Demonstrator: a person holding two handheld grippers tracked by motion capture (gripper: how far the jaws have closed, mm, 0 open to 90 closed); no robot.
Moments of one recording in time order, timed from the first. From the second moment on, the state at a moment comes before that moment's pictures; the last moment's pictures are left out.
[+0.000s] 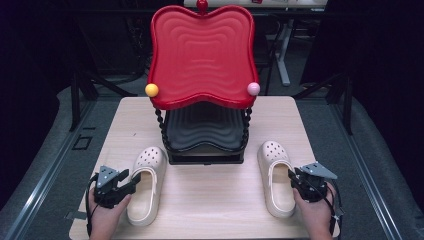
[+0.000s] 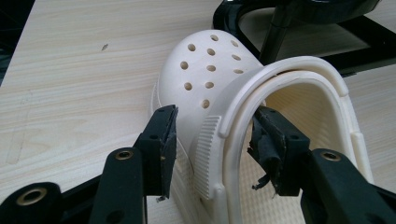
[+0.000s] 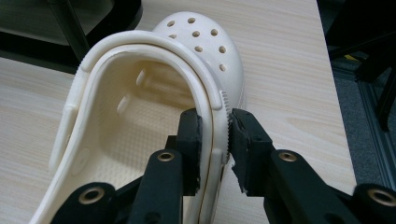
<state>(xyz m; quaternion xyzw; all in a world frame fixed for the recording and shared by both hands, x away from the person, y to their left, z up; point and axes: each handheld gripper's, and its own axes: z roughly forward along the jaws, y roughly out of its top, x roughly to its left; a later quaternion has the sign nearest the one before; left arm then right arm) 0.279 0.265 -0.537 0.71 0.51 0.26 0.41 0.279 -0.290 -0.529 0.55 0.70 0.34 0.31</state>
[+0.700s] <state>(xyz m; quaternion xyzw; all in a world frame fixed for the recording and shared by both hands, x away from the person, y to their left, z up) 0.279 0.257 -0.536 0.72 0.52 0.27 0.38 0.277 -0.264 -0.530 0.53 0.71 0.35 0.29</state>
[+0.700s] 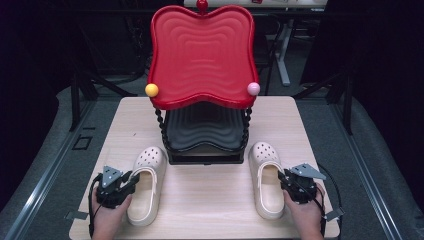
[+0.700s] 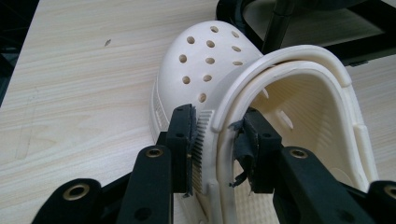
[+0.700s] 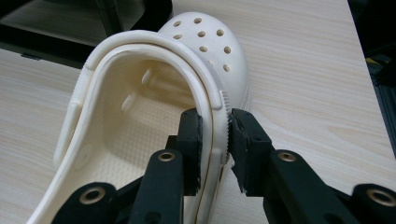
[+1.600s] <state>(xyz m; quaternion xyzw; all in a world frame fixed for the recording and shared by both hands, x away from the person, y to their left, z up) 0.282 0.252 -0.533 0.72 0.52 0.29 0.37 0.273 -0.263 -0.524 0.53 0.72 0.35 0.29</state>
